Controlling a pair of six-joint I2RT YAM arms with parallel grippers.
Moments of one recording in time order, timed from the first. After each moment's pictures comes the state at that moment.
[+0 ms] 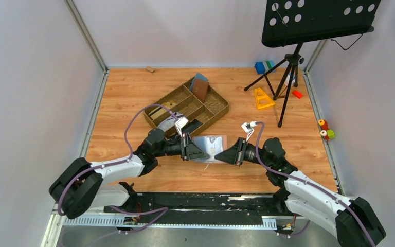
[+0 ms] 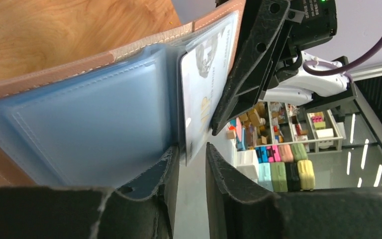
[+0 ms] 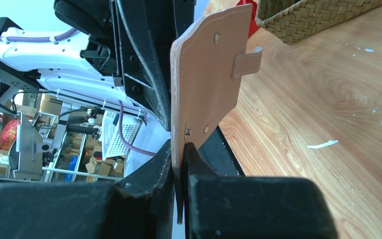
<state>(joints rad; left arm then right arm) -0.74 1.20 0.37 0.74 0.69 -1.07 0.63 0.83 0.23 0.54 -0.63 0.99</state>
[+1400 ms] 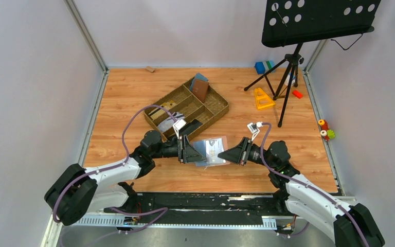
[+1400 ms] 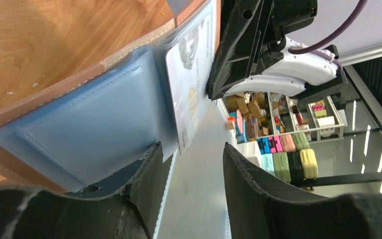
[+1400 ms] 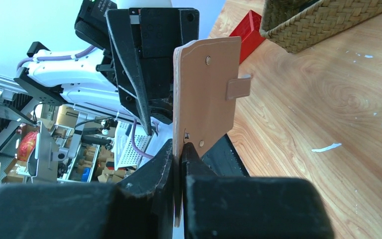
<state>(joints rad) -0.71 1.14 0.34 0.72 0.74 -1.05 0.55 0.78 0.17 0.62 -0.67 1.07</state>
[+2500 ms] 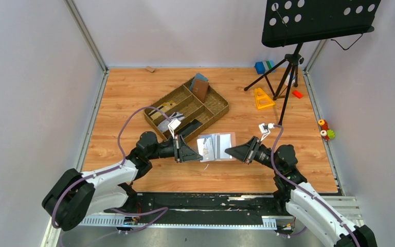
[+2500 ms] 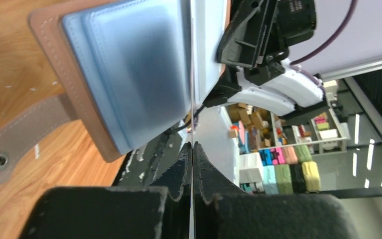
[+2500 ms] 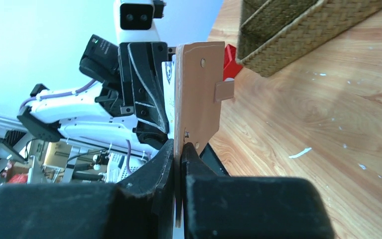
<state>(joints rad) -0.66 1.11 0.30 0.76 0.75 -1.08 0.47 0.59 0.14 0.48 -0.60 1.09</state>
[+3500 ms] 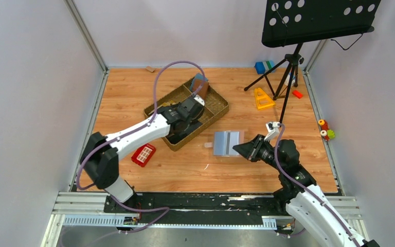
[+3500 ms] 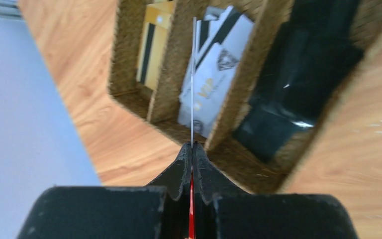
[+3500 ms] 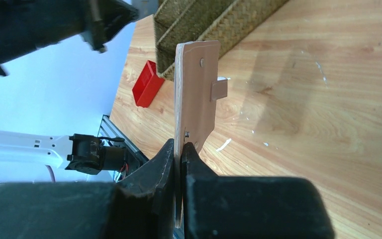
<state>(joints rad) -0.80 1.53 1.23 -0.68 -0.57 0.02 0.46 0.48 0.29 -0.08 -0.35 0.84</state>
